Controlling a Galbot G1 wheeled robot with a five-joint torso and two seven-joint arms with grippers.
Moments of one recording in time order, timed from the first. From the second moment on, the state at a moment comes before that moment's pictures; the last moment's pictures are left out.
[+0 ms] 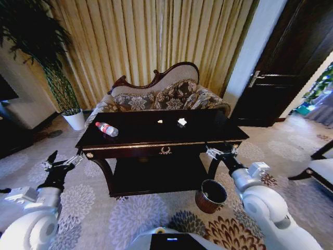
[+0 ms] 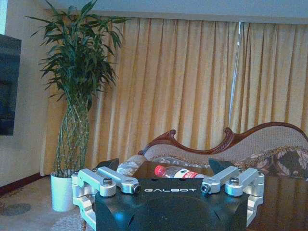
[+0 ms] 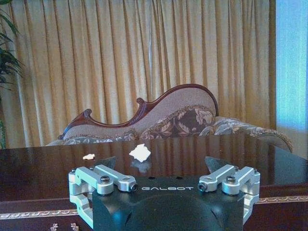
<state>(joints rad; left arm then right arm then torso) 1.73 -1.27 -1.07 -2.39 -0.64 0.21 -0.07 -1.56 1.04 0.71 2.37 0.68 -0.34 0.21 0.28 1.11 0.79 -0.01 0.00</state>
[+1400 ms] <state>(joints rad) 1.75 -1.28 -1.08 -2.40 -0.64 0.26 -0.03 -1.56 1.04 0.70 2.36 0.66 -0.32 0.17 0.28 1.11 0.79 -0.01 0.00</state>
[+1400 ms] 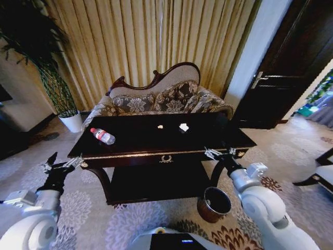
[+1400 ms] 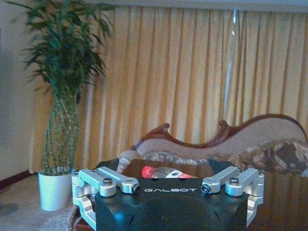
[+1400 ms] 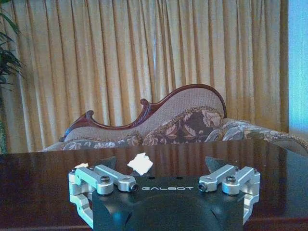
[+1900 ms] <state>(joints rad) 1.72 -1.26 -1.08 -2.41 -0.65 0.31 0.01 -1.56 1.05 0.70 2.35 0.66 -0.30 0.17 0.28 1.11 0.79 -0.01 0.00</state>
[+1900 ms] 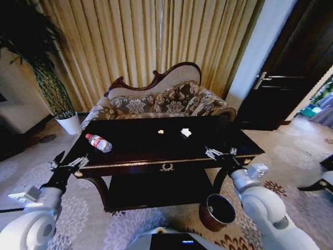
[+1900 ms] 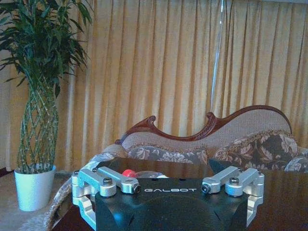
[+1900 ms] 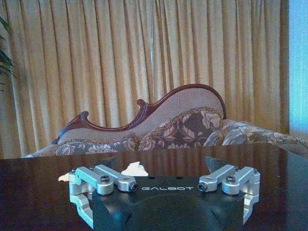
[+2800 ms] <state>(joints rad) 1.73 -1.27 -1.08 -2.41 -0.65 0.28 0.00 -1.41 0.89 0.64 2.25 0.76 -0.40 0.17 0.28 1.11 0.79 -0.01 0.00</state>
